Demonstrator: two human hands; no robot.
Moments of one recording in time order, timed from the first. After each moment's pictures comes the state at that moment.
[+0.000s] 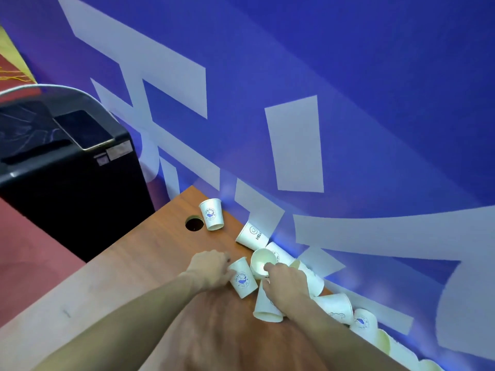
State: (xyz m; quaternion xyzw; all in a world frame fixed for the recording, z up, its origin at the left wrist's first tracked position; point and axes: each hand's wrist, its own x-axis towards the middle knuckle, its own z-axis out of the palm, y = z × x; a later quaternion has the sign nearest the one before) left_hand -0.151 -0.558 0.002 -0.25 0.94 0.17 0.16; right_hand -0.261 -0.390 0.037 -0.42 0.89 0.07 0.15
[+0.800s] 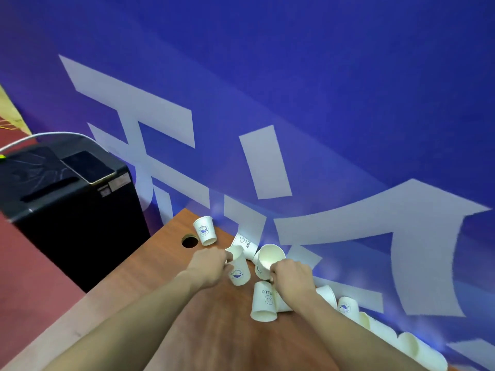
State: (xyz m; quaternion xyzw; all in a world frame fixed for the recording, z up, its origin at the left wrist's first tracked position) left_hand -0.136 -0.546 0.074 -0.17 0.97 0.13 0.06; right_hand -0.248 -0.356 0.097 -0.39 0.92 0.08 0.08
